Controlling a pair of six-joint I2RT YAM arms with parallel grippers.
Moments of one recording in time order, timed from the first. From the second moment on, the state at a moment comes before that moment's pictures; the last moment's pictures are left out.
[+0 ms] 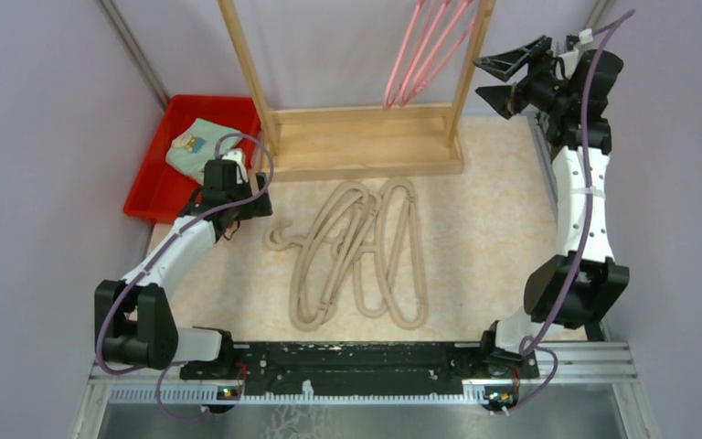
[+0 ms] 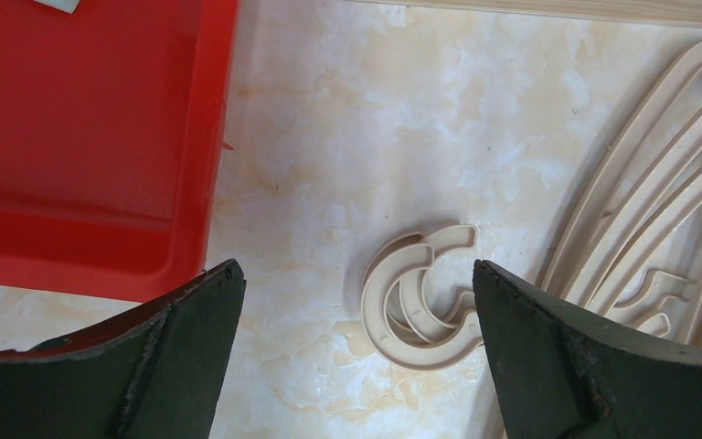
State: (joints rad) left arm -0.16 1.33 0.89 -0.28 -0.10 -0.21; right arm -0.20 1.59 1.71 -0.21 -0.85 1.20
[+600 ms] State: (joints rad) left arm -0.16 1.38 0.89 -0.27 -0.04 -0.22; right arm 0.35 1.02 1.13 -0.86 -0.12 0.54
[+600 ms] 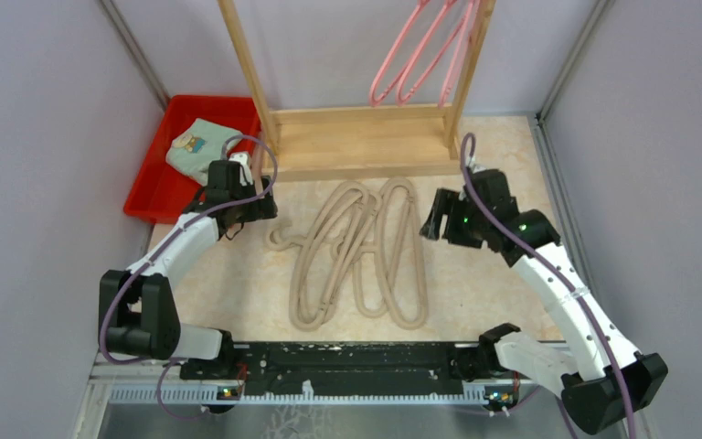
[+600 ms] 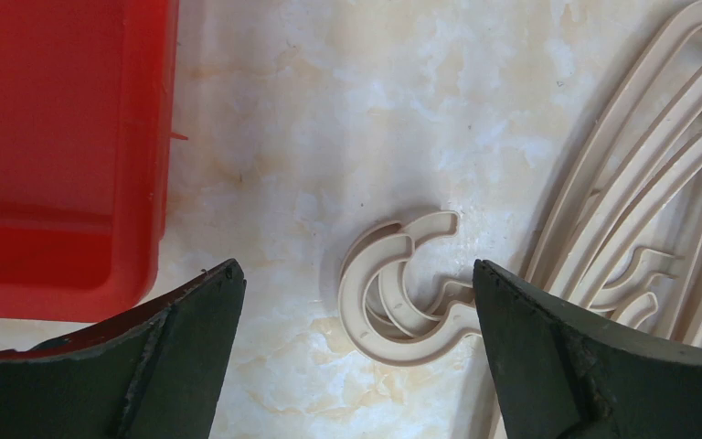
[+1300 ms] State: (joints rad) left arm -0.17 1.33 0.90 -0.30 0.03 -0.28; right arm 1.00 1.27 0.83 -0.70 0.31 0.59
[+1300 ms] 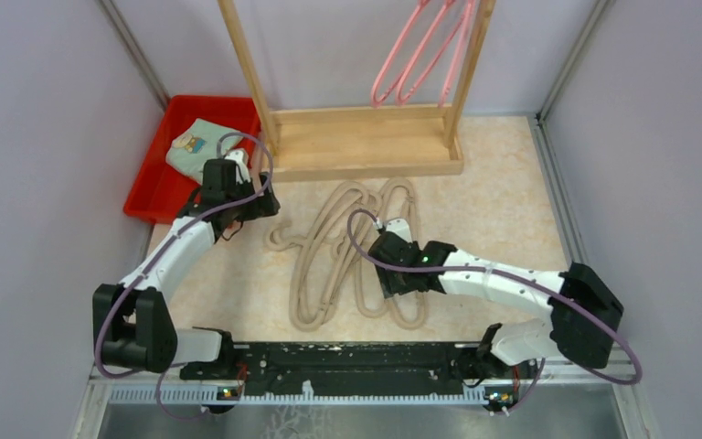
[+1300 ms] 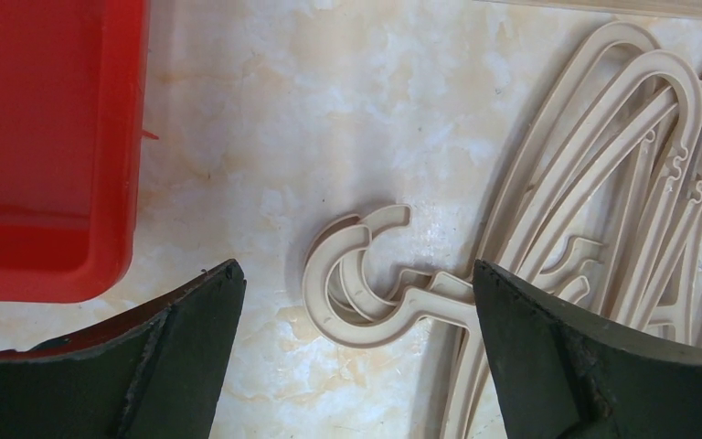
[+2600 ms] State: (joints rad) left arm -0.17 1.28 0.83 -0.31 0.02 -0.29; right arm 1.00 1.11 0.88 -0.87 0.37 0.62
